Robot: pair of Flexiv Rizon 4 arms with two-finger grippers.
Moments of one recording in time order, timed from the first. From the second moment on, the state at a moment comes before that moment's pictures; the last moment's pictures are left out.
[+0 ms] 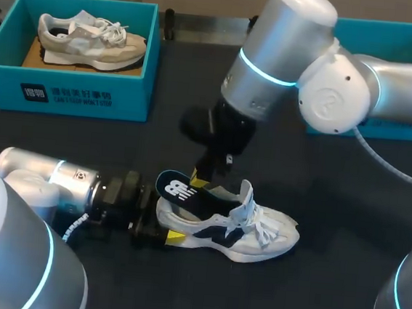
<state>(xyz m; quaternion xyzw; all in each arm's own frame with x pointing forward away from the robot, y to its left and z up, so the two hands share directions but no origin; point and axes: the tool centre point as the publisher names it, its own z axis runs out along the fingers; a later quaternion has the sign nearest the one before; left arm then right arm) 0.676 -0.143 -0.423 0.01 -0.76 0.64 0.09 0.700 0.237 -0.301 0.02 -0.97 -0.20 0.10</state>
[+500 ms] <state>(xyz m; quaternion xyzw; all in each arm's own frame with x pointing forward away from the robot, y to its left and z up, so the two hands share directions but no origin) 0.676 -0.143 -0.423 0.01 -0.76 0.64 0.09 0.687 0.232 -0.274 -0.03 -0.98 -0.19 0.08</state>
